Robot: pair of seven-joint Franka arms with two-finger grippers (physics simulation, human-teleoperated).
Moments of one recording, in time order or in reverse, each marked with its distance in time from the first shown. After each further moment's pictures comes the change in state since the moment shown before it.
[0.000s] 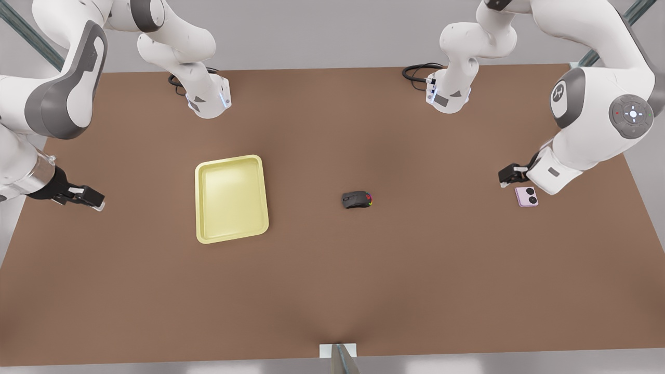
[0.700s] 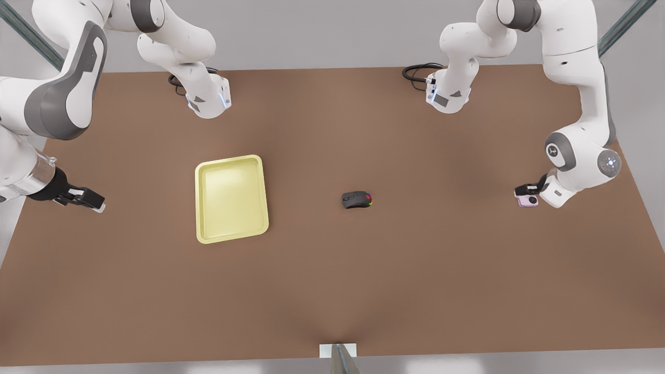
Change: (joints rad) left arm 0.018 0.078 0.392 -0.751 -0.137 0.738 0.429; right arm -0.002 0.003 0.000 0.000 0.012 0.006 0.028
